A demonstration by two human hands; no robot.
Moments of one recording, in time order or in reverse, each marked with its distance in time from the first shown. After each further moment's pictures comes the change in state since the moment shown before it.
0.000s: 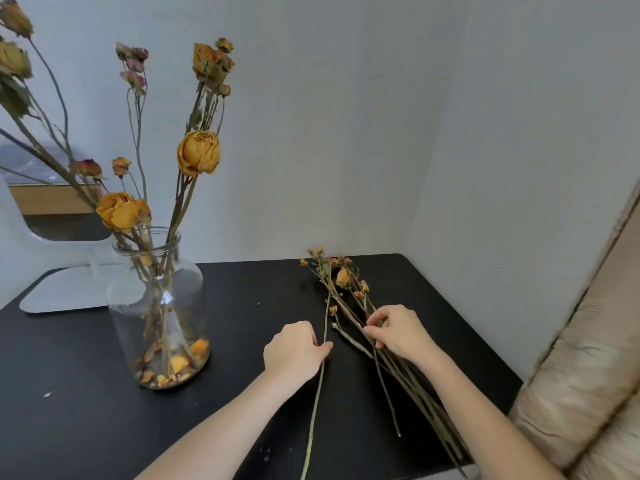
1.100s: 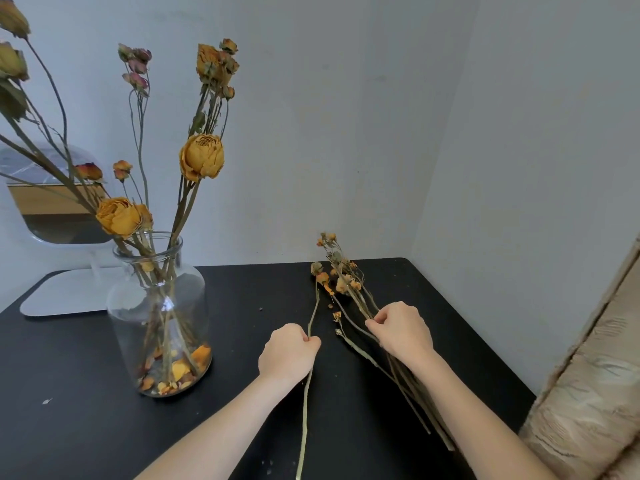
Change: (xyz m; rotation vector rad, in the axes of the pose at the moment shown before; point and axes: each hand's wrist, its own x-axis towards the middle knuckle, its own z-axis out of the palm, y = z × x) left_hand 0.008 -0.005 -0.009 -0.247 0.003 -0.122; right_hand 0.014 -0.012 0.007 -0.167 0.149 0.076
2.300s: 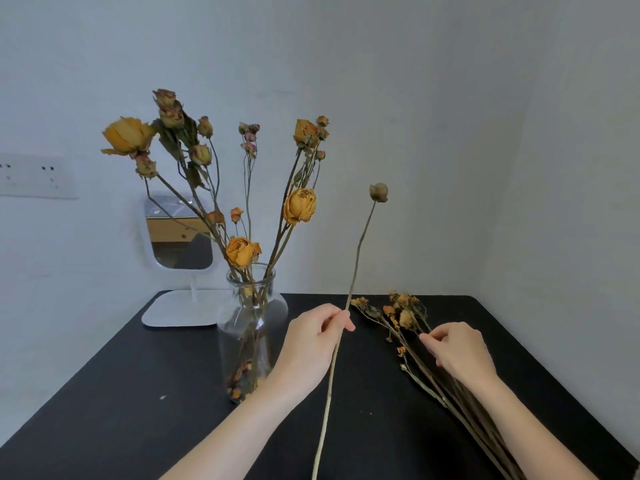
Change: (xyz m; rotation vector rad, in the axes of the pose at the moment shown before) left_hand -0.052 0.002 -0.106 -0.330 0.218 0.415; right_hand -0.008 -0.030 -0.019 0.140 0.018 -0.066
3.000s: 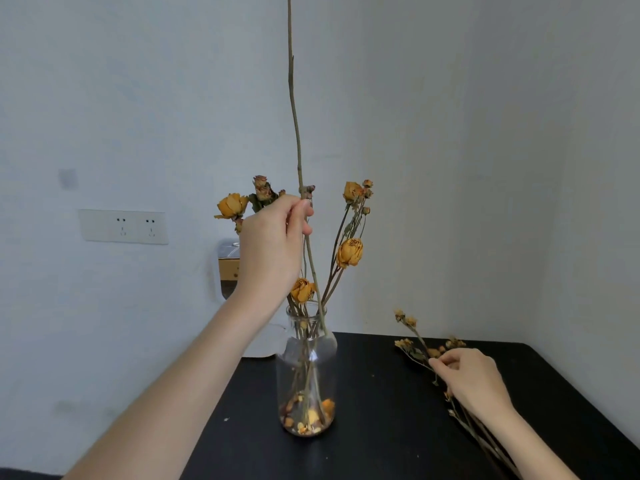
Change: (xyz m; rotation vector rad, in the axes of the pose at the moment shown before) left_hand 0.023 0.109 -0.136 0.326 0.659 0.420; right_hand -0.034 -0.060 -0.001 0.139 0.005 -0.165
